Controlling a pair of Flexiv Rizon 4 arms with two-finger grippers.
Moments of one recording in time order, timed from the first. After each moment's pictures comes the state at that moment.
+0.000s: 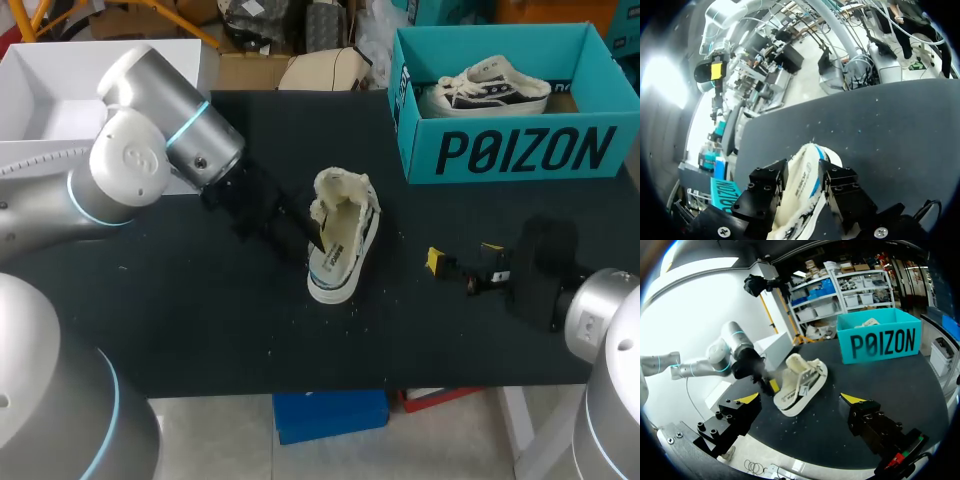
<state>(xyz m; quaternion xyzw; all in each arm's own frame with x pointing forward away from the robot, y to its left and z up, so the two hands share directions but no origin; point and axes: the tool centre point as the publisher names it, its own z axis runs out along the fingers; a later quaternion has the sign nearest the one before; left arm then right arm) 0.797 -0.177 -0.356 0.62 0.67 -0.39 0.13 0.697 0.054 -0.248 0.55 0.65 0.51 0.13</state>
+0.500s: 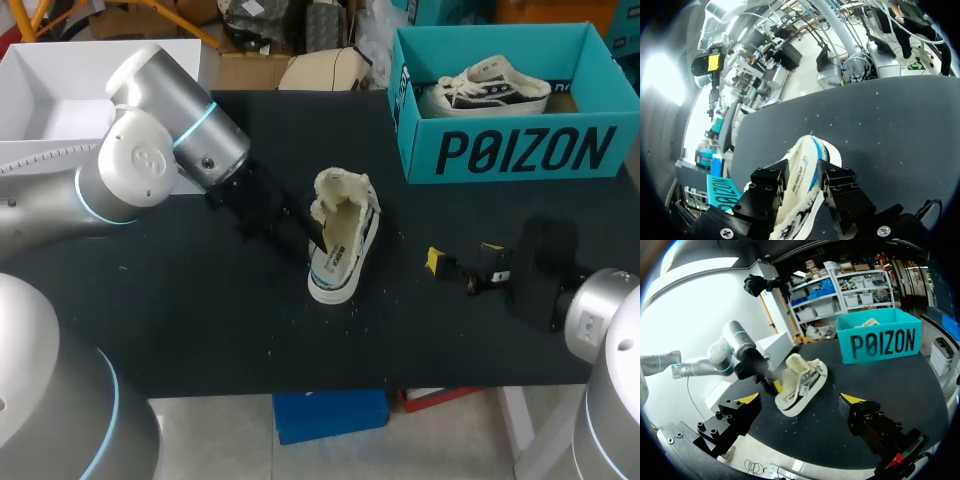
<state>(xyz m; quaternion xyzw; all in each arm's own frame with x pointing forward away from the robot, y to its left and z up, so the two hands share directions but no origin) 0.806 -0.181 -0.366 0.62 0.67 -0.38 0.12 0.697 0.054 -0.248 0.55 0.65 0.51 0.13</state>
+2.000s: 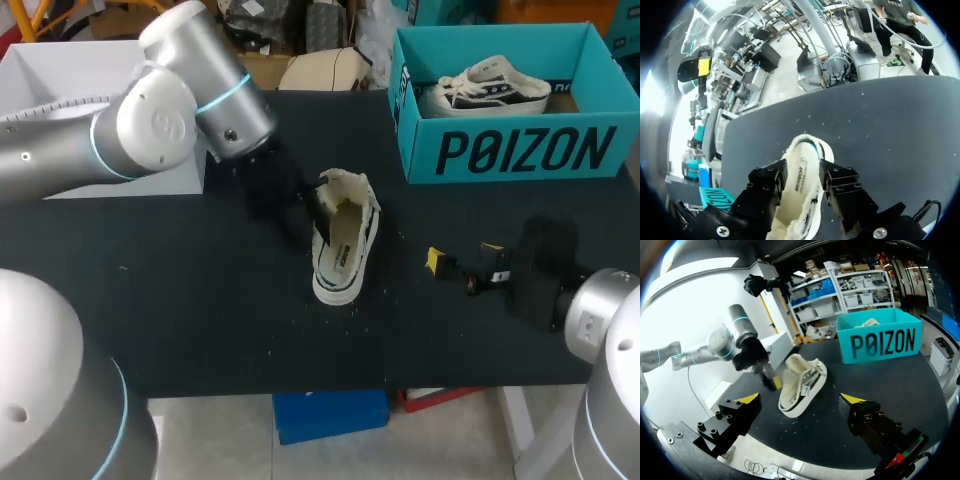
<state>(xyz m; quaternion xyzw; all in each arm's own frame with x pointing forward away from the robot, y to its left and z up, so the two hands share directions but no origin) 0.811 -0.183 -0.348 0.69 0.66 -0.30 0.07 0.697 0.054 -0.248 0.55 0.65 0.51 0.13</state>
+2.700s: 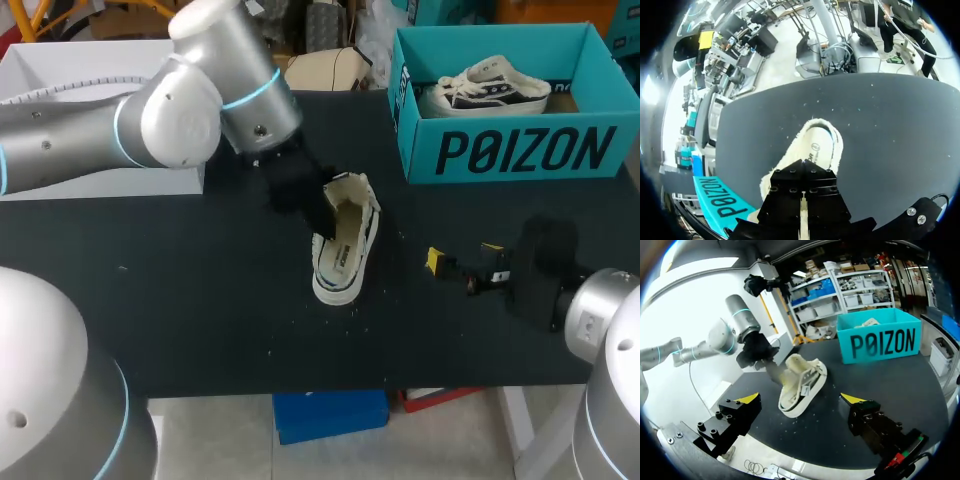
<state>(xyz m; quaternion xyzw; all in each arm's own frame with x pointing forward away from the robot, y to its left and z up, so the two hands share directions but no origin) 0.829 -0.202 -0.343 0.66 0.70 -0.25 0.08 0.697 0.054 -0.248 0.55 0.65 0.51 0.13</state>
